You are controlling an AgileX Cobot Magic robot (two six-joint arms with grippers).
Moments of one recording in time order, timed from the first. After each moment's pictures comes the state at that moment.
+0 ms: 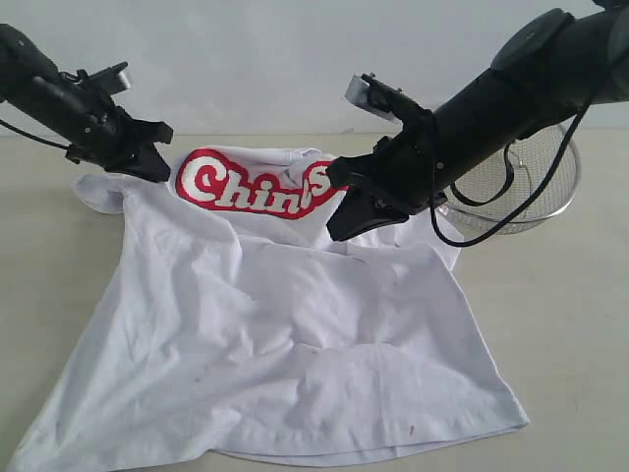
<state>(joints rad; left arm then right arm) 0.03 2.39 -1.95 -0.61 0.92 0.53 0.17 1.96 -1.35 0.91 0.95 -0.75</state>
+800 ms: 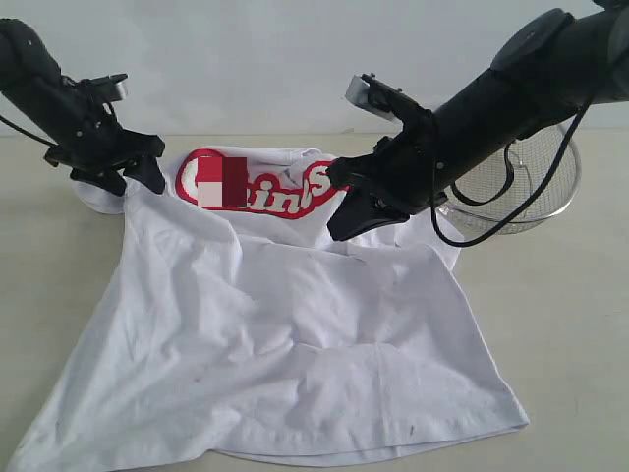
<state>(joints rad) 0.02 2.38 -1.95 -0.38 0.97 0.37 0.17 1.96 -1.35 0.91 0.94 -0.75</state>
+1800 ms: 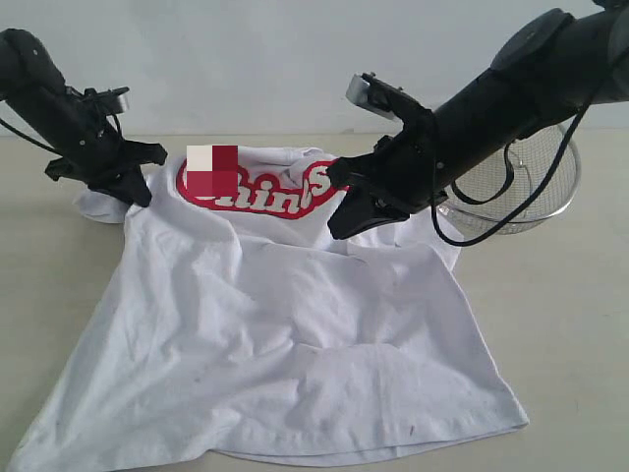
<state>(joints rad) 0.02 2.40 -1.95 -0.37 1.00 0.31 0.17 1.96 -1.35 0.91 0.93 -0.75</state>
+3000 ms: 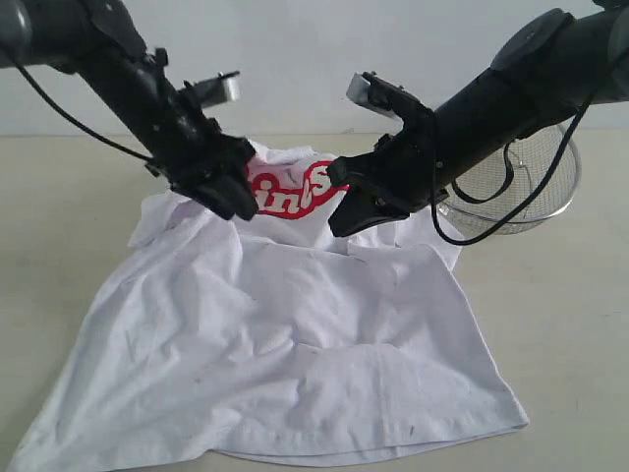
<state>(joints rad) -0.23 2.16 -1.76 -0.58 1.22 0.51 0.17 1.96 -1.35 0.91 0.91 -0.76</state>
